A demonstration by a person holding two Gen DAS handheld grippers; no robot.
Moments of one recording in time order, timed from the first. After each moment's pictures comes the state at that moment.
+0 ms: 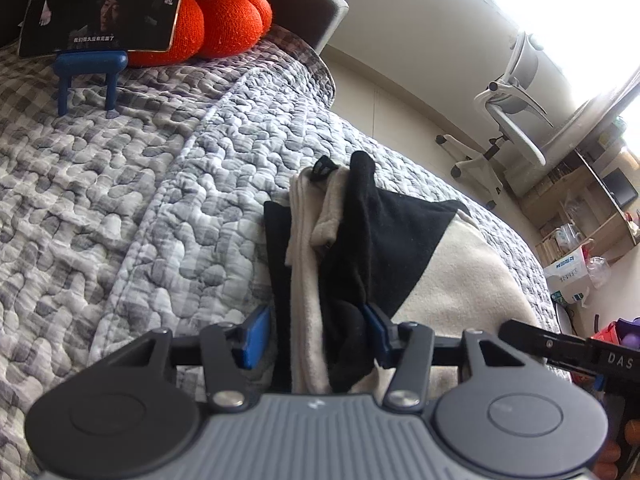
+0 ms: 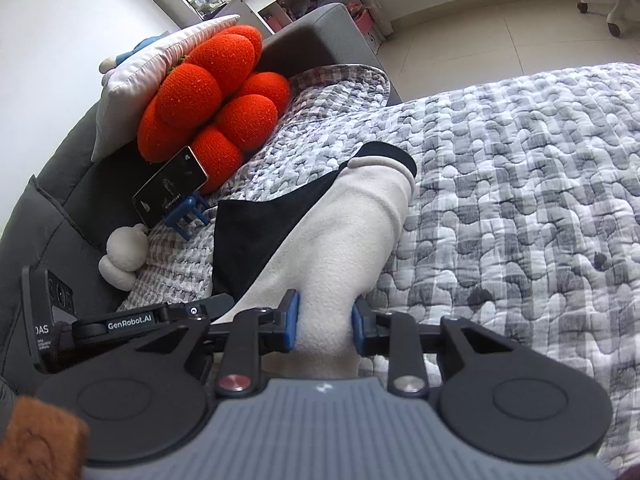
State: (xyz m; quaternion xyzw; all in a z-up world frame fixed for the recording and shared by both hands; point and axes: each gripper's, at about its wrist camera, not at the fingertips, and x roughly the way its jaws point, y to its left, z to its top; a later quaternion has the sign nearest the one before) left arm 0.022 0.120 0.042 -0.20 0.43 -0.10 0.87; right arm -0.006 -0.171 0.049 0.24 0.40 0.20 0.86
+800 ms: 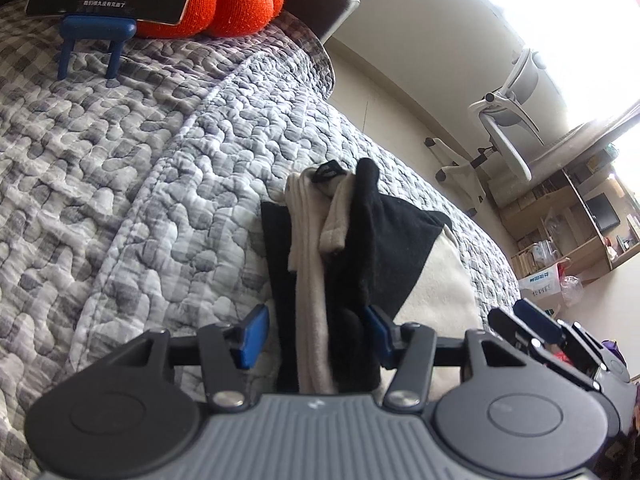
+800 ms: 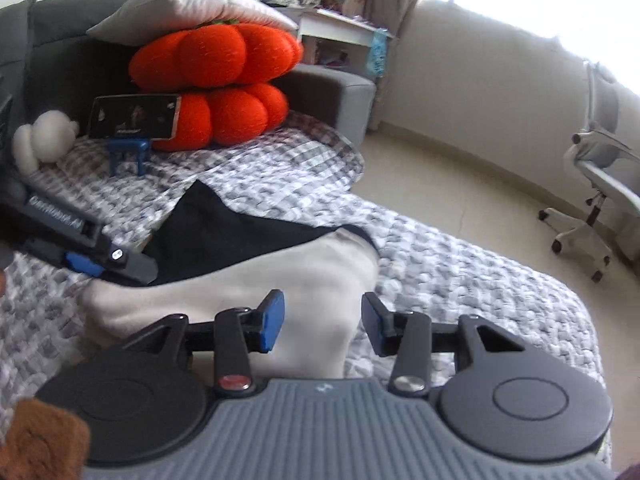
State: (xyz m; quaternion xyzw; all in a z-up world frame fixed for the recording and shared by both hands) left arm 0.026 0.130 0.040 -0.26 0.44 -0.12 0.85; right arm -0.030 -0.104 0.064 -0.10 0.27 0.08 0.95
